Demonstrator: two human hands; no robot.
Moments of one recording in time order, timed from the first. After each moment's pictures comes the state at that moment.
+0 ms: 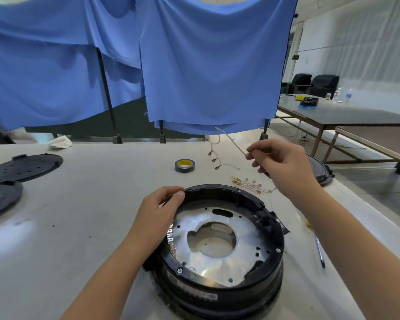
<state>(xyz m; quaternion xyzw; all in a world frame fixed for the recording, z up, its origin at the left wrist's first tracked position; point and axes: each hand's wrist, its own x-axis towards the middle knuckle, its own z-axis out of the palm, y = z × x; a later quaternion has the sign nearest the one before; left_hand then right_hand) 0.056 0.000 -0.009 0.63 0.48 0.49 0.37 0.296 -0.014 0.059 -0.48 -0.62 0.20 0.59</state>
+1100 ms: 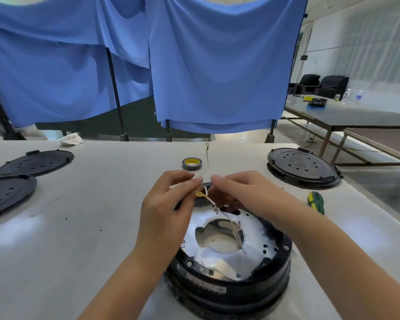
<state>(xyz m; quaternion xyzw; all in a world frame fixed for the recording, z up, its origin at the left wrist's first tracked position) 0.061 -0.032 0.003 0.72 0.34 0.60 0.00 0.233 -0.042 0.056 -0.54 -0.64 0.42 0.35</state>
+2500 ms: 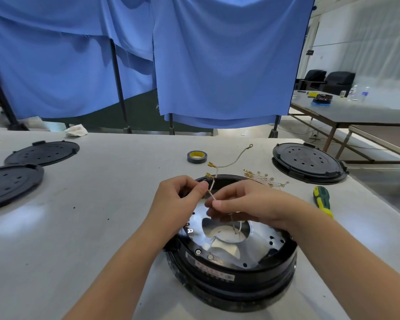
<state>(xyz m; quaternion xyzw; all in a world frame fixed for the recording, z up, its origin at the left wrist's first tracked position) 0.056 -0.018 0.001 0.63 0.47 0.50 0.37 0.232 -0.034 0.037 -0.50 -0.60 0.57 0.26</state>
